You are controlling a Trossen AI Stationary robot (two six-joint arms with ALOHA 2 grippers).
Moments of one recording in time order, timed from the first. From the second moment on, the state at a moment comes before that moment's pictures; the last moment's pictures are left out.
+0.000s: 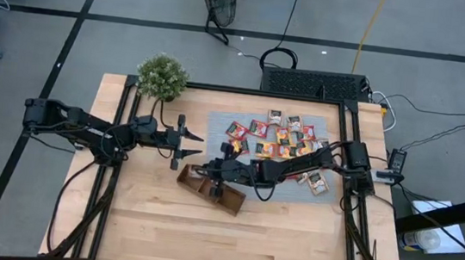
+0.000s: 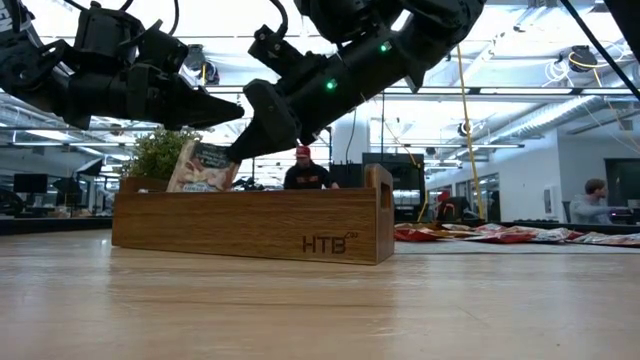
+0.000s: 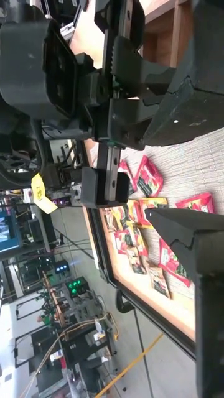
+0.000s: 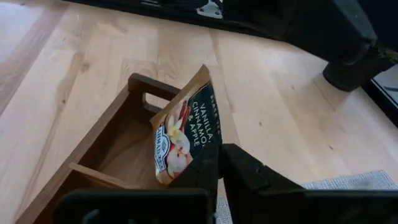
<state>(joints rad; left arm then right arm) 0.22 1.25 0.19 1.00 0.23 0.25 0.13 2.04 1.26 0.30 0.34 -0.07</state>
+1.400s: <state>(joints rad) 0.18 1.24 0.19 1.00 0.22 0.36 0.10 1.64 1.15 -0.76 0.53 0.27</state>
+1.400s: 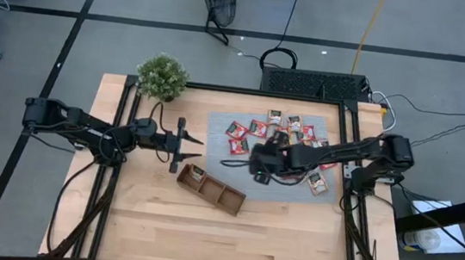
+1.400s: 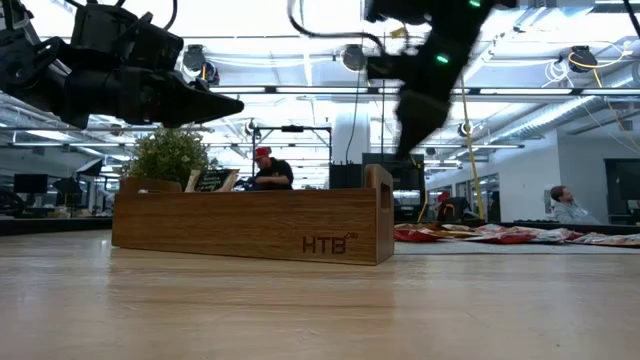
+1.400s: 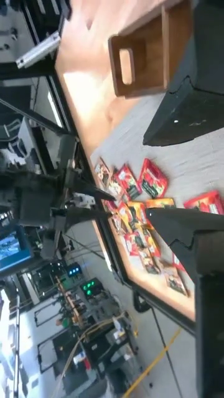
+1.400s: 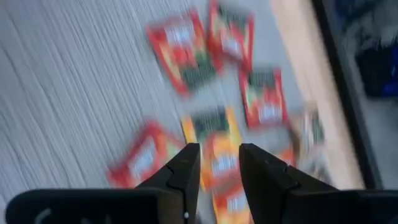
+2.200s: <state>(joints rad) 0.34 1.05 0.19 0.82 0.27 0.25 0.09 0.98 0.41 -0.72 0.31 1.17</state>
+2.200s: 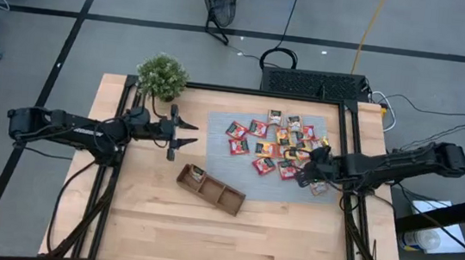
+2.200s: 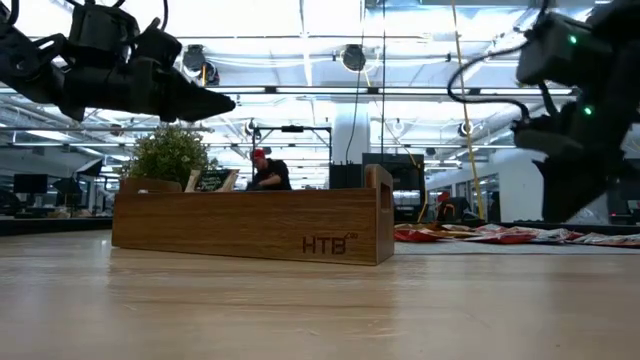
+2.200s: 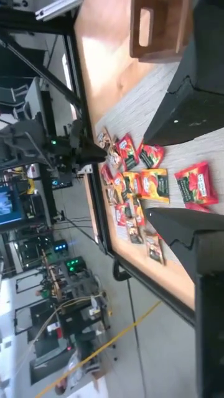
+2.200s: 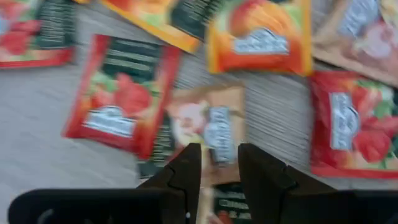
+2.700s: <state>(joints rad) 0.34 1.05 0.19 0.82 0.27 0.29 0.09 0.97 0.35 -0.59 0.26 1.19</state>
